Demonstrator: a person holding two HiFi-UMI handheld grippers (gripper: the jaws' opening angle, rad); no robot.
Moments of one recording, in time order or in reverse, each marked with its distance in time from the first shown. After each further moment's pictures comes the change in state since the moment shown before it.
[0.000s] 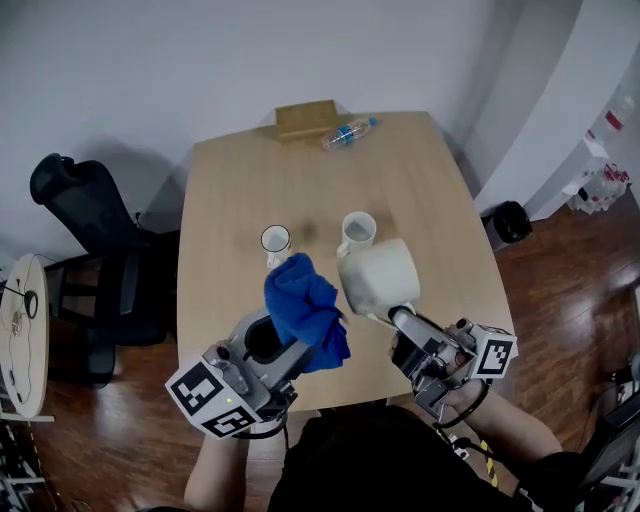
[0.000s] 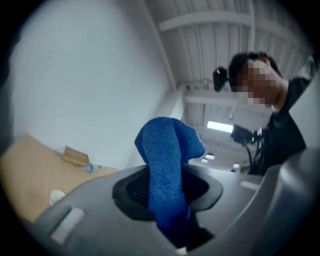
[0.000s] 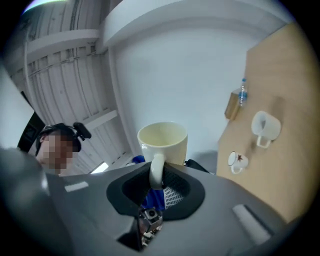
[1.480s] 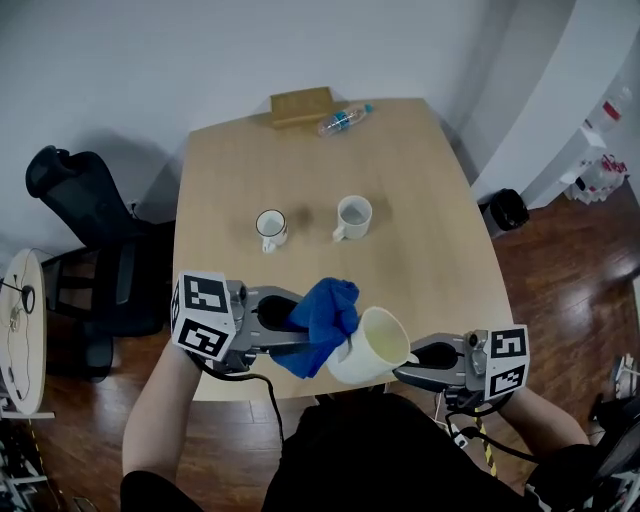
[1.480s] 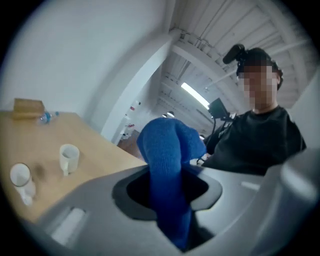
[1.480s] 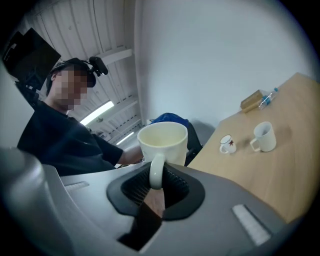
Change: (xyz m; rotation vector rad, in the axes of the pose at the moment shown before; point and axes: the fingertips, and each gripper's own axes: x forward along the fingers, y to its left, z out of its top) left arm -0.013 -0.017 -0.083 -0.165 0.635 -0.553; right arm -0.057 0.026 -0.085 -0.381 0.598 -0.015
